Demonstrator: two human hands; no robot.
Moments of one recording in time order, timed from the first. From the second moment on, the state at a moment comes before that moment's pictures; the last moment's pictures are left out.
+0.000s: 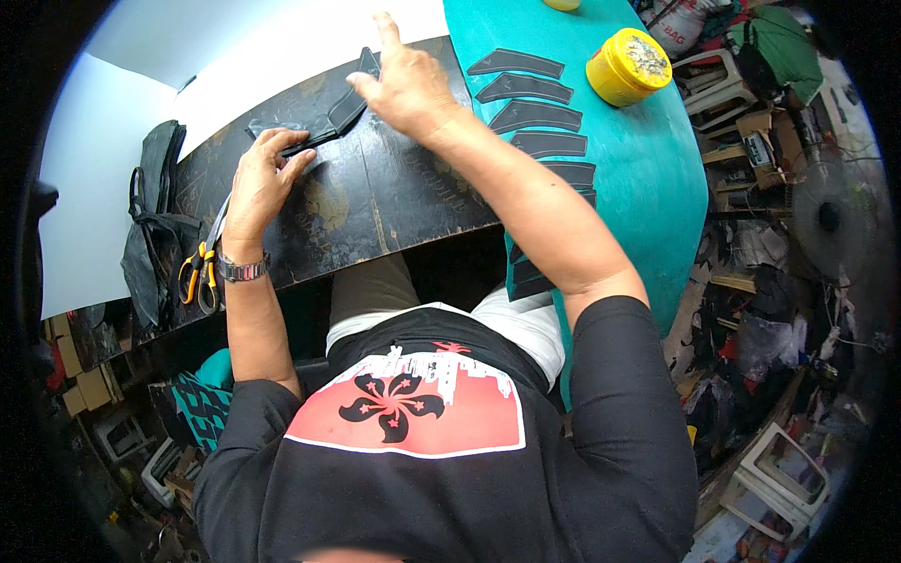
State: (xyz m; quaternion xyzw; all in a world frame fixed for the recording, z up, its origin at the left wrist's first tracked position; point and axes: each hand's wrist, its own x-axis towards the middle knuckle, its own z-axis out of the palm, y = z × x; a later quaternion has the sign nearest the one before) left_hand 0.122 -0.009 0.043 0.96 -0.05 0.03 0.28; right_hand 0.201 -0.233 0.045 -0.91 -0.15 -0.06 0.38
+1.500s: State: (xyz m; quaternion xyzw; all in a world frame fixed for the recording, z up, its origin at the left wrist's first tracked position) left_hand 0.313 -0.180 -0.004 0.85 -0.12 -0.06 0.50; right_hand 0.298 -0.434 -0.025 -0.81 0.03 -0.22 0.55
